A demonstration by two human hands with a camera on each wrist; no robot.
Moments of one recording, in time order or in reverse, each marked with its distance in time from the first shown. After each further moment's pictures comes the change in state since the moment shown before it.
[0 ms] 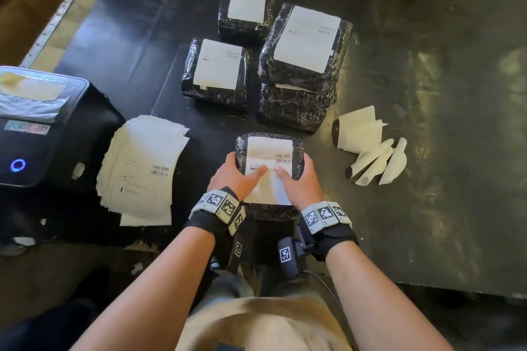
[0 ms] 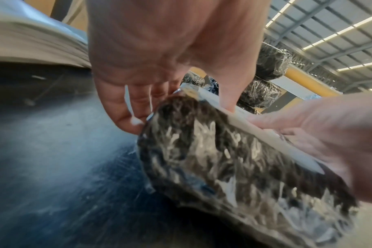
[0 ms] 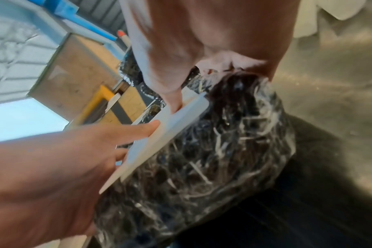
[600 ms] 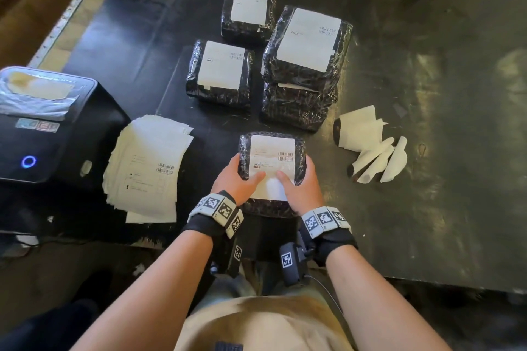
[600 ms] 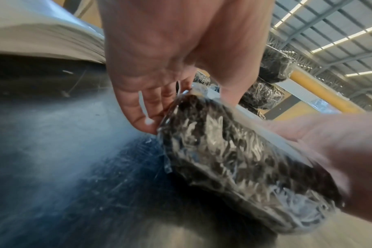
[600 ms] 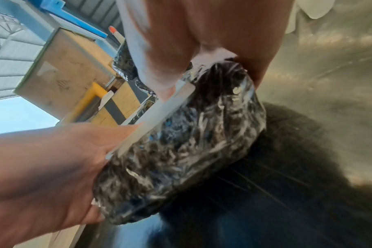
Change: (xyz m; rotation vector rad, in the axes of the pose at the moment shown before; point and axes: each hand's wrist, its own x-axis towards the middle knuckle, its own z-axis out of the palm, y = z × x) left_hand -0.008 -0.017 0.002 -0.121 -0.021 0.104; right_hand -0.015 0.008 0.005 0.031 0.035 -0.036
